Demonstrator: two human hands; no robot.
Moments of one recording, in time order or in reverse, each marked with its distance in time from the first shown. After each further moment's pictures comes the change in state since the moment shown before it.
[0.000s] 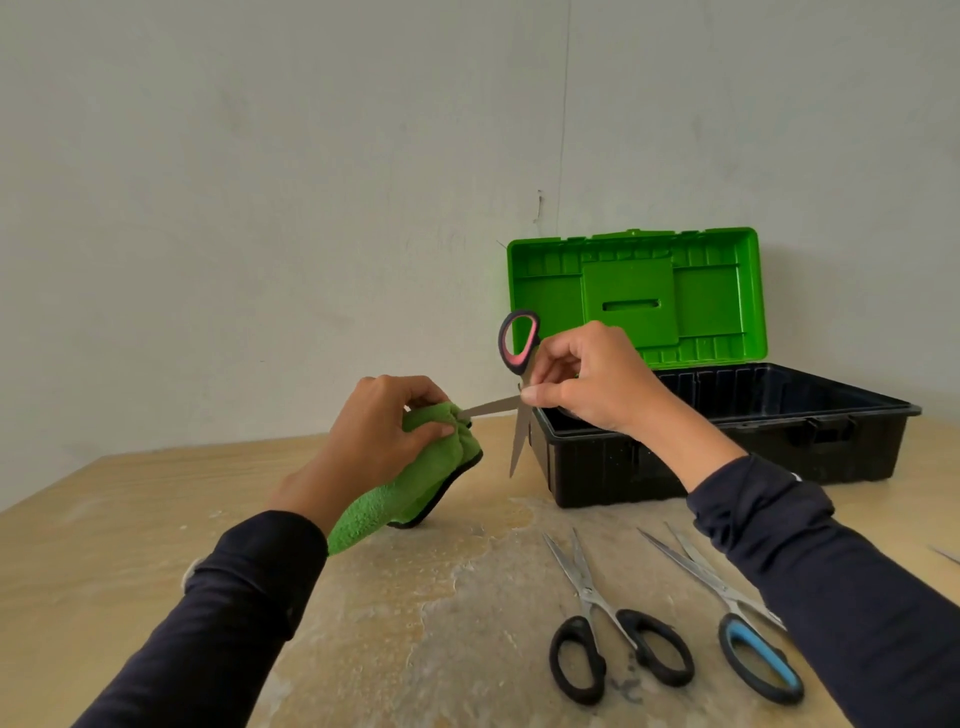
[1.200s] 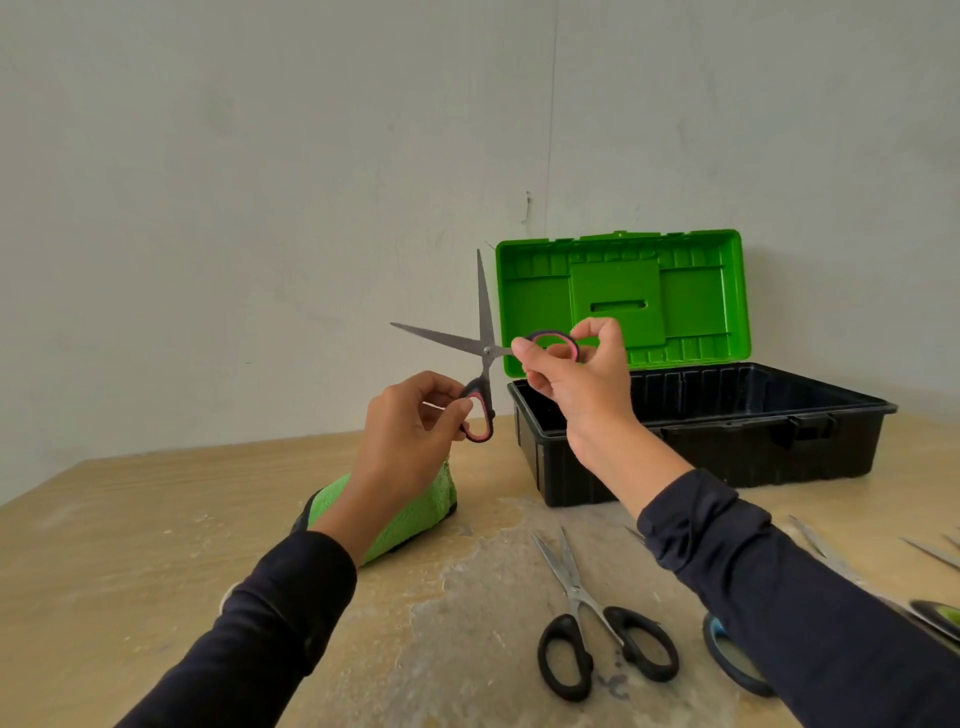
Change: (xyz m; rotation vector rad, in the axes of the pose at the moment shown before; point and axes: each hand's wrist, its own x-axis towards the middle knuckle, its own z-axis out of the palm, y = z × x) left_hand -0.003 0.033 0.028 -0.490 0.164 -0.256; right_hand -0.003 -0.004 0.027 0.848 0.539 0.354
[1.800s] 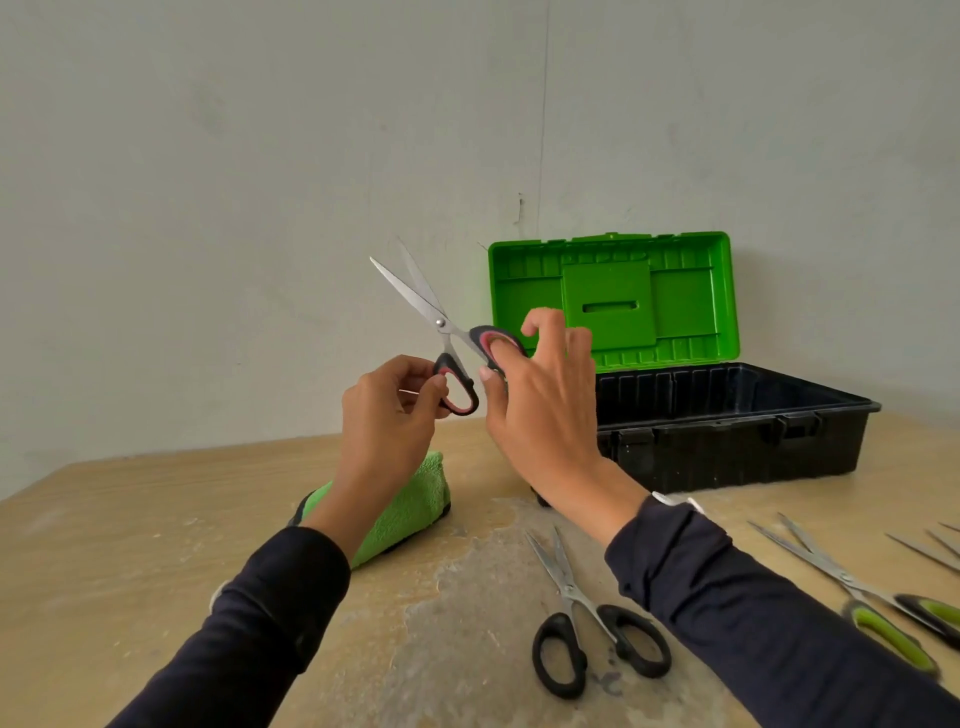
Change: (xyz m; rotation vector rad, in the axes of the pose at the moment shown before) left_hand 0.007 0.003 -0.004 -0.022 0.167 0.013; right_hand -0.019 0.019 0.011 -1.214 0.109 -0.934
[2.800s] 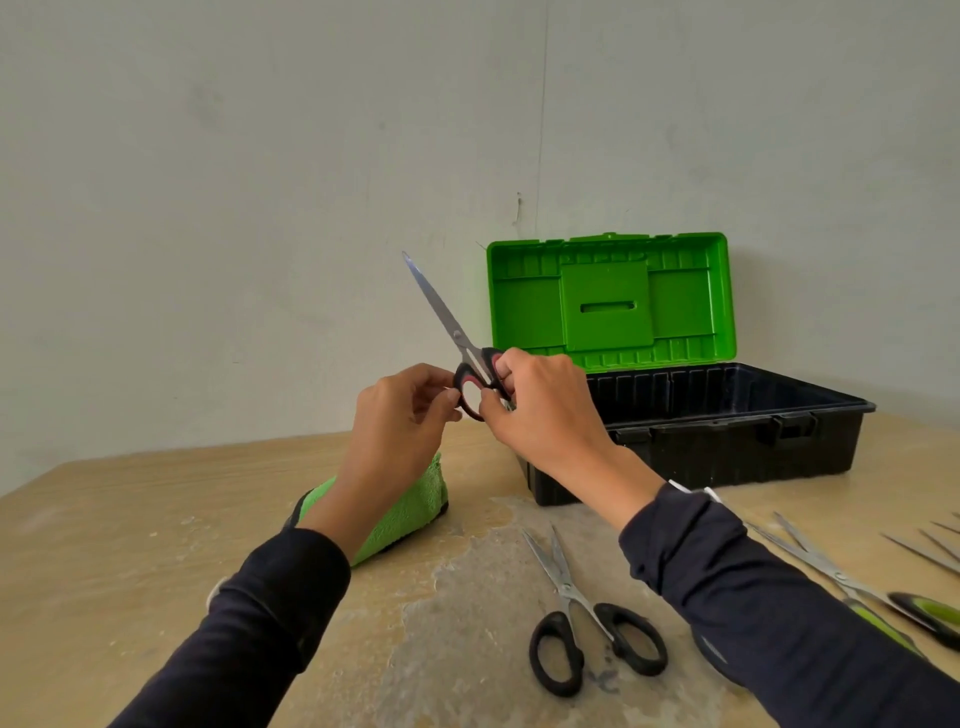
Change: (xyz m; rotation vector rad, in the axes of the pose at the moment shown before) left_hand -0.004 0.001 0.001 0.094 -0.153 0.101; right_hand 0.010 0.011 -0.005 0.229 -0.347 -0.014
